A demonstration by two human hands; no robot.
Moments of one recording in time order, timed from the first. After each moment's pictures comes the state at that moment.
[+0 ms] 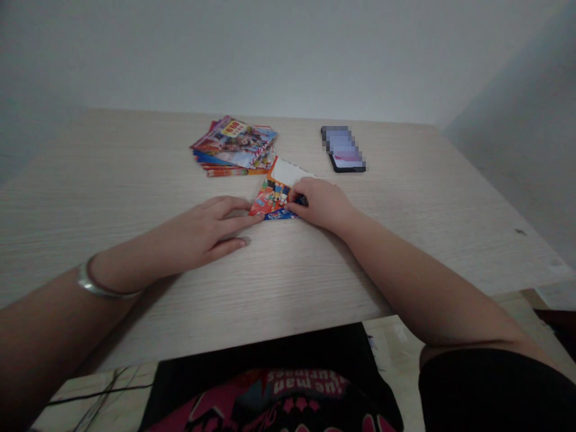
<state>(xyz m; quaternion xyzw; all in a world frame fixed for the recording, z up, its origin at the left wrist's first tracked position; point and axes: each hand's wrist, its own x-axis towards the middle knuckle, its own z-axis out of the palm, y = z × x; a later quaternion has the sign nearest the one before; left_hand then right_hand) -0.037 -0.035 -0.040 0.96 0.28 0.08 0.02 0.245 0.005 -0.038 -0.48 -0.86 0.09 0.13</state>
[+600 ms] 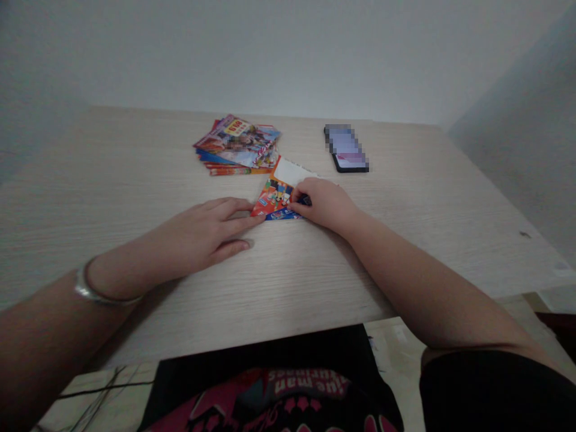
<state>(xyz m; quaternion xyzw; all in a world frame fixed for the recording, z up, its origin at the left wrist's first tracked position) -0.032 -0.043 -0.028 0.95 0.32 0.03 0.01 0.245 0.006 -0.037 -0.49 -0.86 0.10 0.13</state>
